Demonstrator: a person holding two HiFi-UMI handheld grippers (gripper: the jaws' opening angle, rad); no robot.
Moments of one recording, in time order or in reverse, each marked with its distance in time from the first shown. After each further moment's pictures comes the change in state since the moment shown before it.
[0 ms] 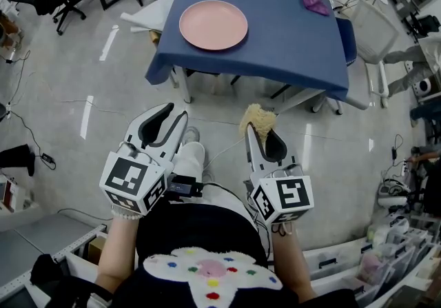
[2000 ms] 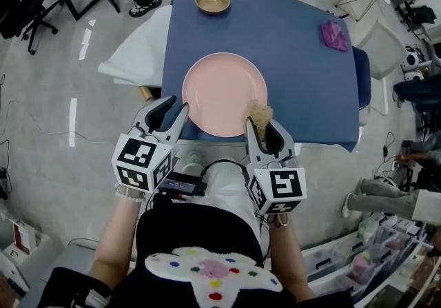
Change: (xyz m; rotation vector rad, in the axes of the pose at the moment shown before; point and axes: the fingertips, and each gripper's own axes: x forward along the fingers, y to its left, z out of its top) left arm 0.252 0.244 0.023 -0.099 0.164 -0.089; right arm 0.307 -0.069 0.048 -0.047 0.160 -0.144
